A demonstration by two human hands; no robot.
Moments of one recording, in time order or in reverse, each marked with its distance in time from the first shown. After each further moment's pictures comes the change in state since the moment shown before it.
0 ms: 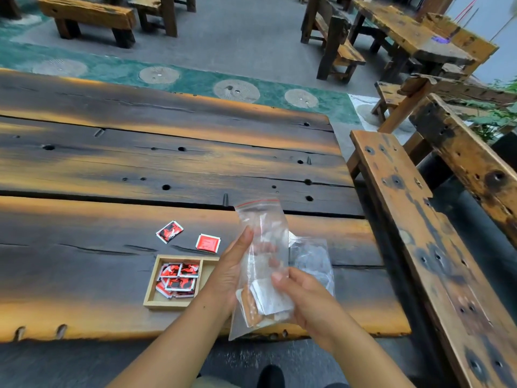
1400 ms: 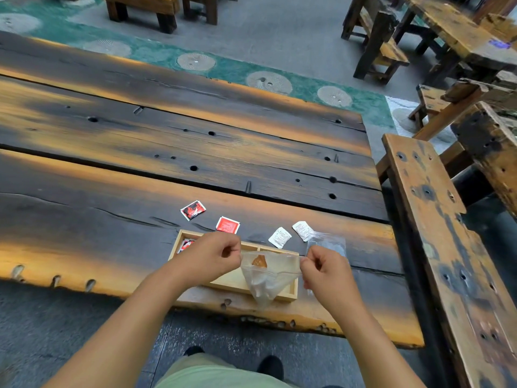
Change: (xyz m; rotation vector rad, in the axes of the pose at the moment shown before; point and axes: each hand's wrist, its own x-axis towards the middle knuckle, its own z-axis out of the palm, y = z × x) left_hand -0.049 0.050 -0.062 1.513 0.084 0.289; right_hand 0.021 -0.001 -0.015 -0.810 0.371 -0.446
